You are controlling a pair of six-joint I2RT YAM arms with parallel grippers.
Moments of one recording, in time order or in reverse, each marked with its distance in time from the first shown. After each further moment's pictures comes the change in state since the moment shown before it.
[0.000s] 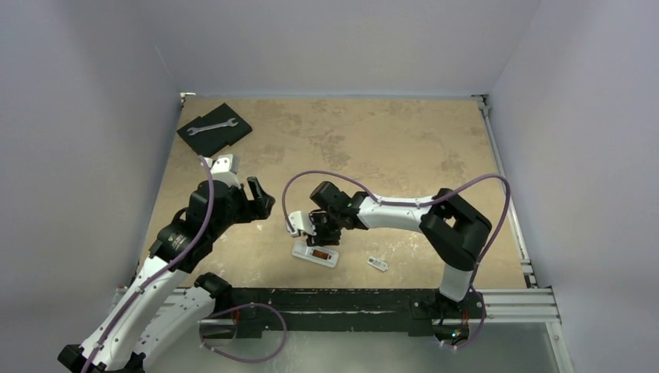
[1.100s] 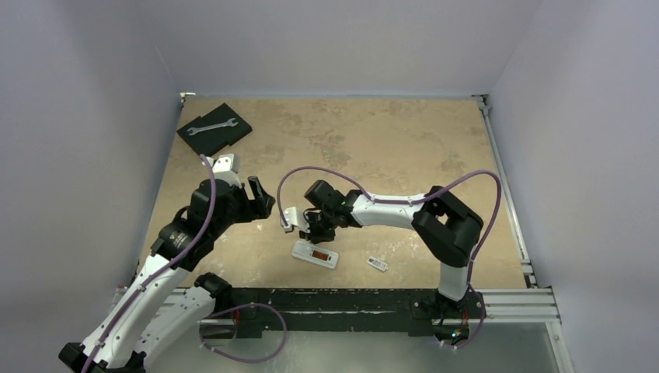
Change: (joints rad) left arm 0.004 0.014 0.000 0.000 0.000 0.000; right arm 0.009 0.063 0.065 -0.011 -0.037 0.099
